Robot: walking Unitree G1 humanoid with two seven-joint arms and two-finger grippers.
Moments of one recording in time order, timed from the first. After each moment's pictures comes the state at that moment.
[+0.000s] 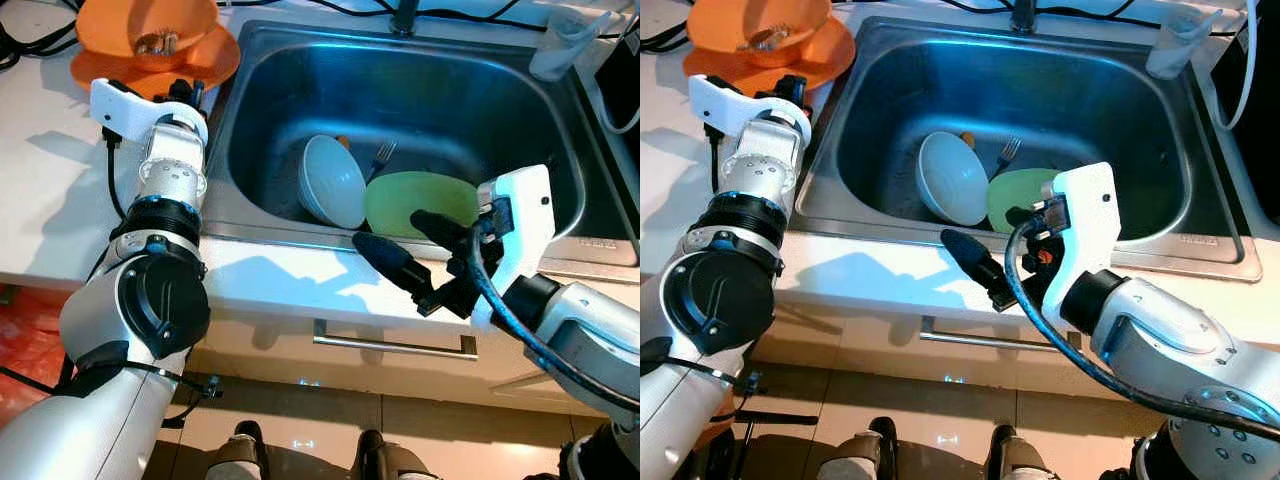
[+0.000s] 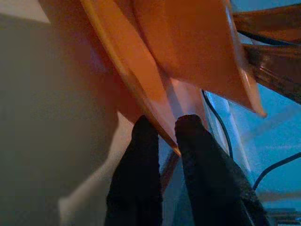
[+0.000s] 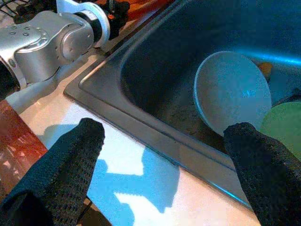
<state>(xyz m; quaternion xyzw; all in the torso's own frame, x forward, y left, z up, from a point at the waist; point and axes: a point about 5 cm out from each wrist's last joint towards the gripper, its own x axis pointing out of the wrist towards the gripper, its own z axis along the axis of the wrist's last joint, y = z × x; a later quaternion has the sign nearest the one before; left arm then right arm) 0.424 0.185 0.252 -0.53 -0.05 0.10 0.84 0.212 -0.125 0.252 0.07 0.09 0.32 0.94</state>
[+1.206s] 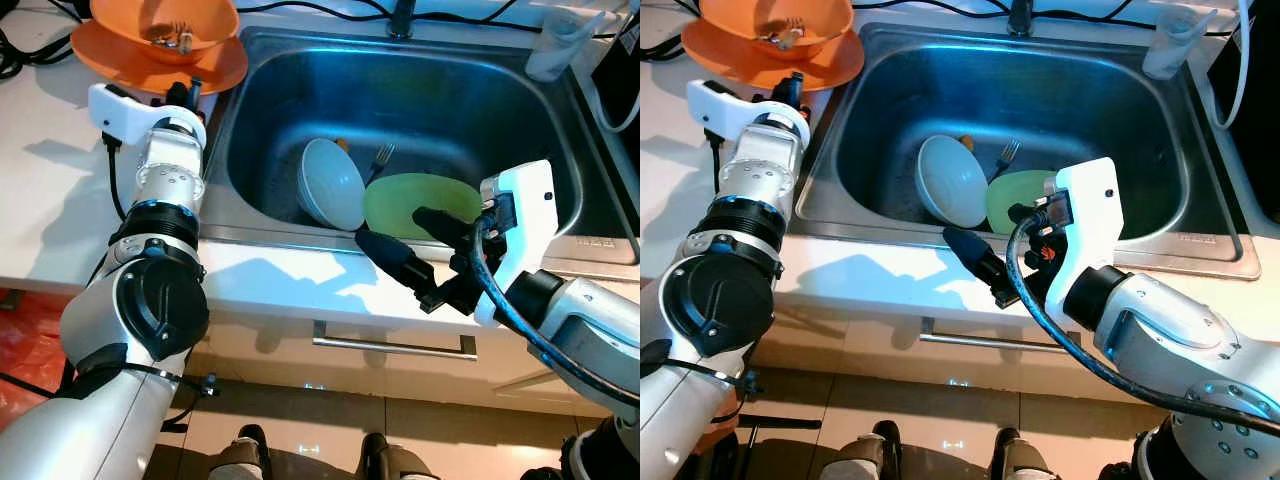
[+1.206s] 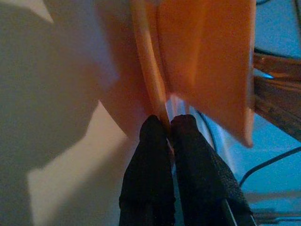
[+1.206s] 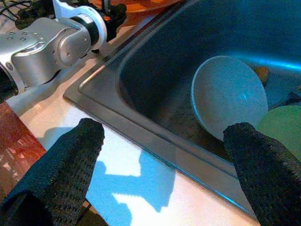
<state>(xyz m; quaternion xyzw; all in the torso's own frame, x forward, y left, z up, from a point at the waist) 0.423 0.191 0.245 -0.56 -0.06 0.09 0.82 0.215 -0.127 0.255 0.06 0.09 0.32 0.94</state>
